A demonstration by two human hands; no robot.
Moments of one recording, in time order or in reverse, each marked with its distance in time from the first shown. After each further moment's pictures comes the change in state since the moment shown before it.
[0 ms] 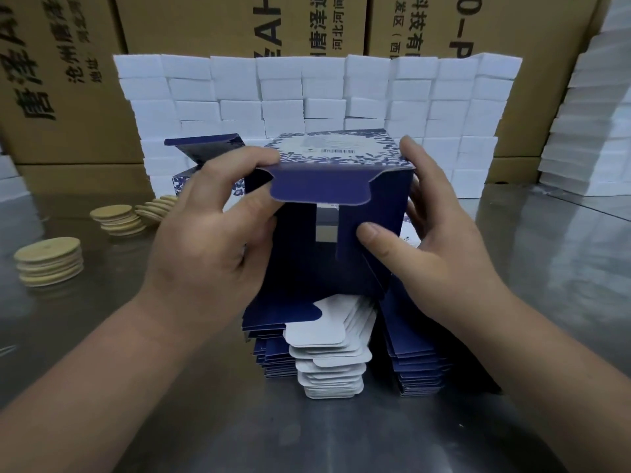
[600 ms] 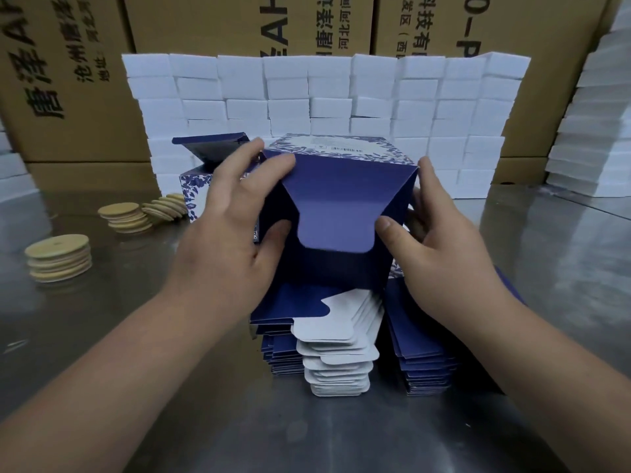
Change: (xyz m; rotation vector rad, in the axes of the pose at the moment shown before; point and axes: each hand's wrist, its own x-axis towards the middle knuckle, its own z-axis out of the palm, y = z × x) left_hand -0.004 0.003 0.002 -0.173 -0.138 -0.343; right_hand -0.001 0.011 0.003 0.004 0.014 0.119
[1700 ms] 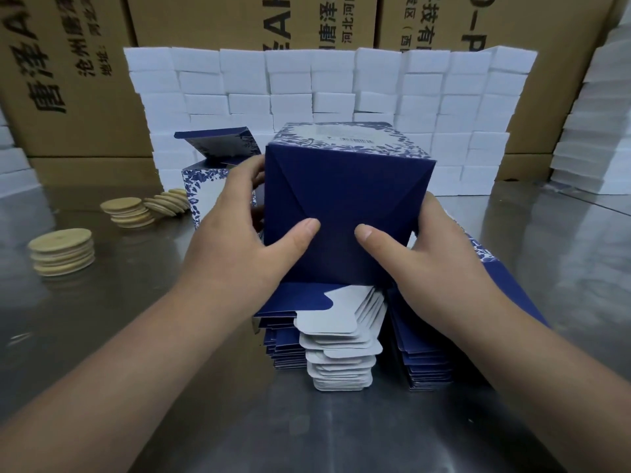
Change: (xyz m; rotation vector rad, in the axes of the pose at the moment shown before) left_hand 0.001 0.006 0.009 -0.310 -0.015 -0.352; right_hand -0.005 -0.010 0.008 -0.070 -0.018 0.080
